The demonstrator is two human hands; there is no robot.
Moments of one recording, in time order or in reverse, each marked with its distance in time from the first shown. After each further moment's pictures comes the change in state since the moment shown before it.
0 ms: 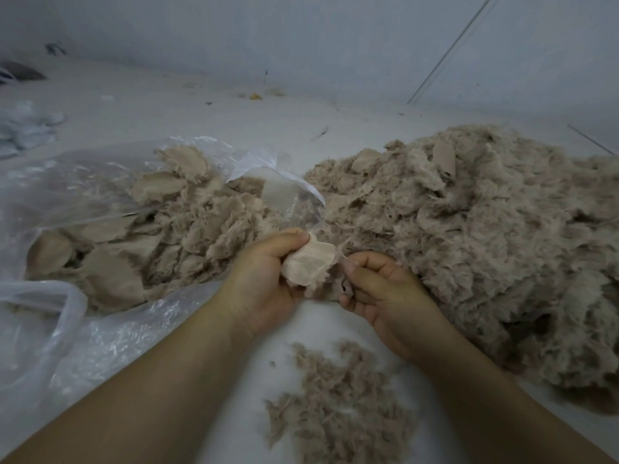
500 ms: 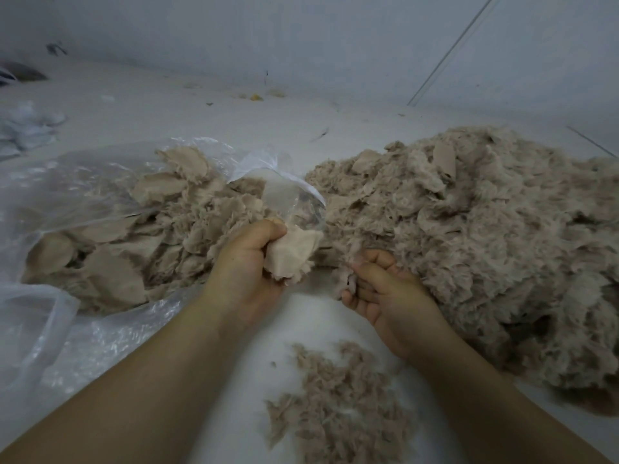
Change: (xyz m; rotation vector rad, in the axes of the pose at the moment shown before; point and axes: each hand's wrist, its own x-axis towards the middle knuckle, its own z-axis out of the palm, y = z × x) left_hand 0.001 0.010 -0.009 -0.039 0.104 0.179; right_hand 0.002 0.002 0.002 0.151 0.096 0.002
